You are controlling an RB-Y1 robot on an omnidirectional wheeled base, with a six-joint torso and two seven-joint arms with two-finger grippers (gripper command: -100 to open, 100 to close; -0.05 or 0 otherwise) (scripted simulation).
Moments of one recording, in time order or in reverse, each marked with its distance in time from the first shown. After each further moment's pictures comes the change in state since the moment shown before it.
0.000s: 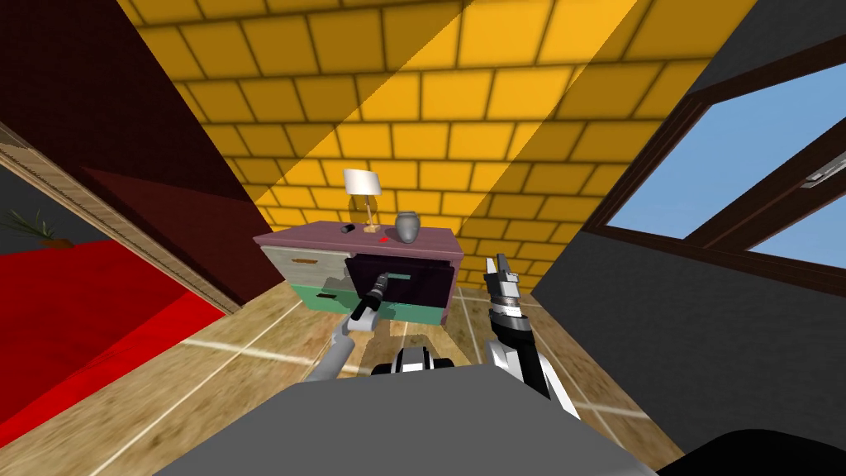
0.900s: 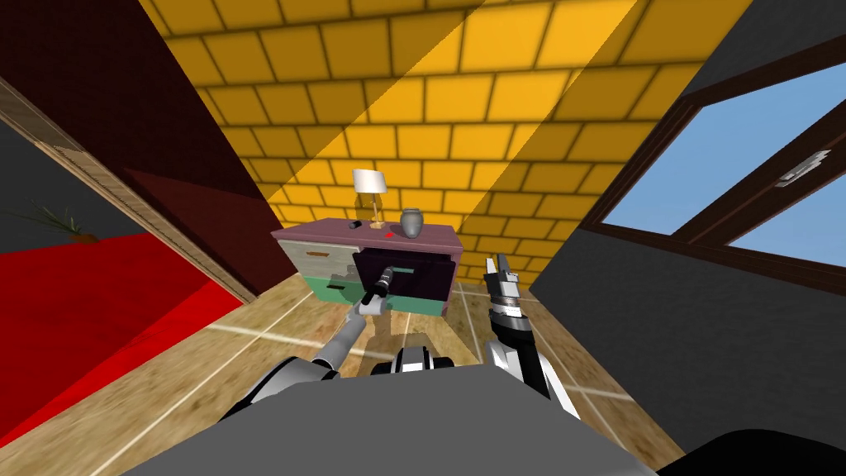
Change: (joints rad) left arm -0.243 -0.015 -0.011 0.299 0.160 -0.073 -0.116; right arm 0.000 0.000 0.000 0.000 0.000 0.000 0.000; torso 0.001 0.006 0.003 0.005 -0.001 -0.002
